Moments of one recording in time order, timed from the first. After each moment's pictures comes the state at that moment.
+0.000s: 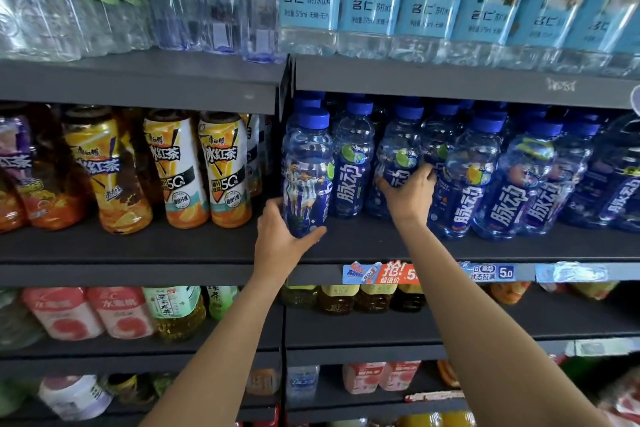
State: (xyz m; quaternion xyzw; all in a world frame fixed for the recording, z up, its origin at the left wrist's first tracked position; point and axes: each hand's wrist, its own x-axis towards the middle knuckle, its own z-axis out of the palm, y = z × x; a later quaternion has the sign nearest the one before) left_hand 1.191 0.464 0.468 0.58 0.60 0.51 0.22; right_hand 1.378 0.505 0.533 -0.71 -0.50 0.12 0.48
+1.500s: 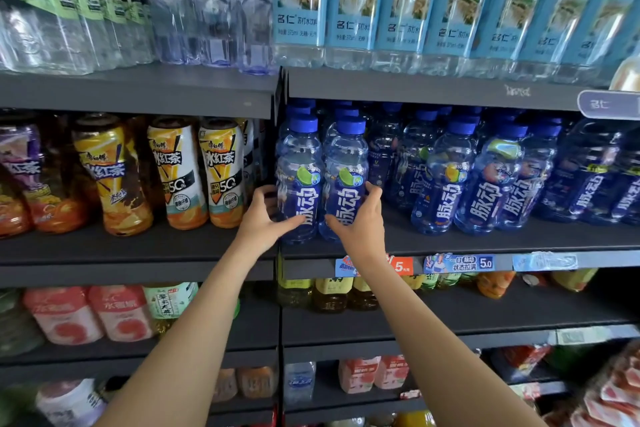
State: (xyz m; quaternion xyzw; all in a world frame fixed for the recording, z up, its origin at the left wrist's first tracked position) left_hand 1.170 0.457 0.504 0.60 0.54 0.48 0.35; right_hand 1.332 0.445 0.503 -0.60 -0.60 0.18 0.50
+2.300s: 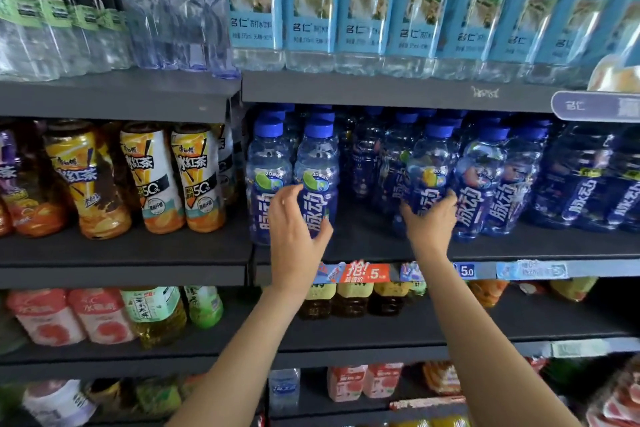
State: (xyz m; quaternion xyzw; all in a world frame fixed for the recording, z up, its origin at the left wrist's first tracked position) left_hand 1.267 0.429 0.495 0.63 0.53 0.57 -0.03; right_hand 1.456 0.466 0.515 -0.72 -0.43 0.13 0.52
